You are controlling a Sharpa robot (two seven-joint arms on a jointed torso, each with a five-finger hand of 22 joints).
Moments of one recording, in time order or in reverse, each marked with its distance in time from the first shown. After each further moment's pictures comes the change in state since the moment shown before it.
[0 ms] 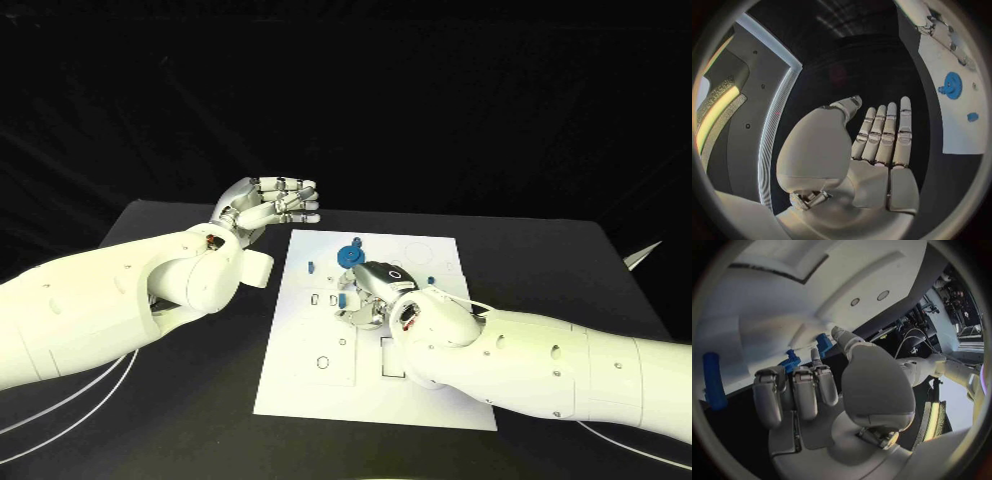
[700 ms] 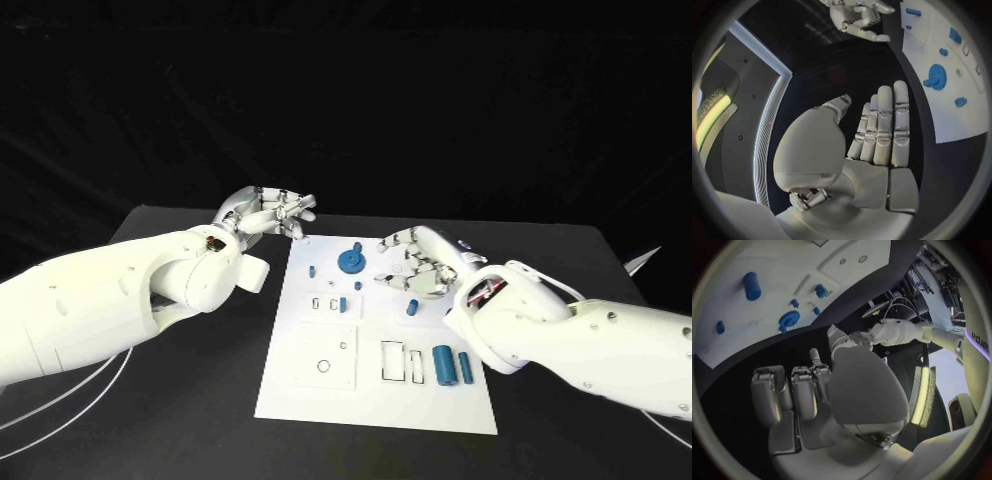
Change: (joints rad) left arm 0.002 -0.005 0.000 -0.043 -0.126 0.020 -0.149; left_hand -0.121 -0.031 -0.106 0.089 -0.004 0.054 -0.051 0.159 0.103 0.222 -0.104 0.282 0.183 0.393 -0.138 0.678 0.549 0.000 0.292 -0.141 0.384 0.208; right arm 0.119 -0.303 0.015 0.218 0.277 -0.129 0.254; right_hand 0.197 0.041 -0.188 0.166 0.038 0.018 -0.007 0.040 -0.037 -0.005 0.005 -0.031 0.000 0.002 0.012 -0.006 0.000 0.000 0.000 0.014 -0.032 0.000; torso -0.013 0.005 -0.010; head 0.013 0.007
